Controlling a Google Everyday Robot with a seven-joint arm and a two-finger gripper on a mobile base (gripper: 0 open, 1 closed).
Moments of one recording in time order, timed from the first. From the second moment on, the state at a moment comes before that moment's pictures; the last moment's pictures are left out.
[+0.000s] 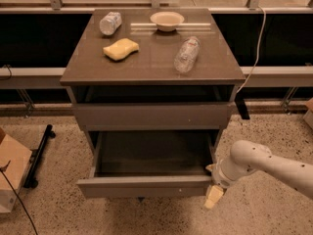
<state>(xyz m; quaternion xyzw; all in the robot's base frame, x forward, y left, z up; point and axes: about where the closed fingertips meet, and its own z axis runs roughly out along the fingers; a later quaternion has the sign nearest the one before) 0.510 -0.224 0.409 -0.55 0.81 0.15 0.12</state>
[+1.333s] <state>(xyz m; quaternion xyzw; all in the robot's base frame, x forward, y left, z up) 0.489 -0.221 0.411 -0.58 0.79 0.16 0.11</state>
